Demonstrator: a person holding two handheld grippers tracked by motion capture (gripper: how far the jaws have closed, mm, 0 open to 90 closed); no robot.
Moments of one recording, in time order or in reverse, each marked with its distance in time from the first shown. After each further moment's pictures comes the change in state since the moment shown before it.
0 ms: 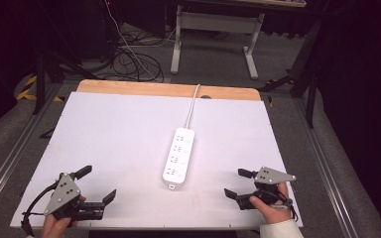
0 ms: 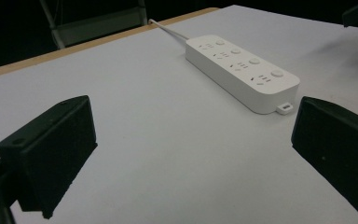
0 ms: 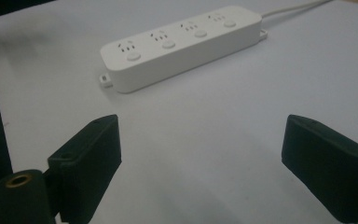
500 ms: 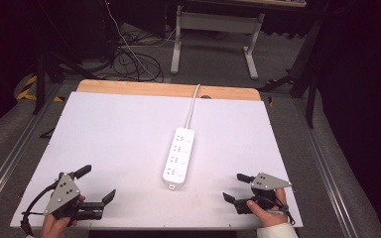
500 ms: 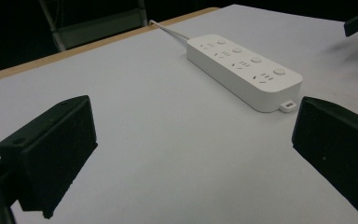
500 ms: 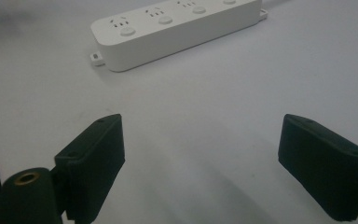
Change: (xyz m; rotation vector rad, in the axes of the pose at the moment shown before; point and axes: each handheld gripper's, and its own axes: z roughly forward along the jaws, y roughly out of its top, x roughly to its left) left arm 0.003 -0.002 0.000 -0.006 0.005 0.022; right arm 0.006 -0.014 0.005 0.025 -0.039 -0.015
